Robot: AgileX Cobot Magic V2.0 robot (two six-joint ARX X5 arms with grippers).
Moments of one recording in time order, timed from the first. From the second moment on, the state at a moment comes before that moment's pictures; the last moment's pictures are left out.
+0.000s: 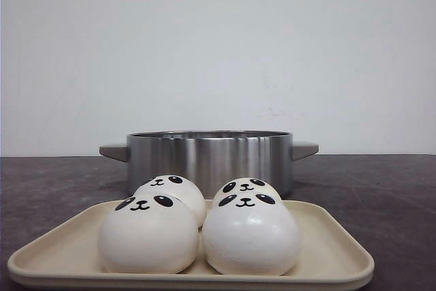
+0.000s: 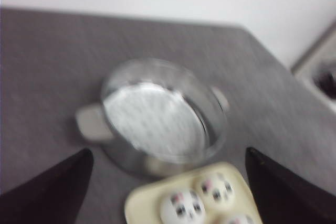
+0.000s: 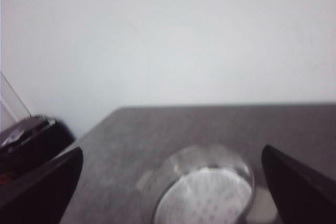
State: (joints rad) left arm -0.26 0.70 0.97 -0.68 0.35 -0.19; right arm 0.05 0.61 0.87 -0.31 -0.60 0.37
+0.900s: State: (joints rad) left arm -0.43 0.72 0.97 -0.73 0.34 -0.14; right arm 0.83 1.51 1.13 -0.74 -0.03 0.55
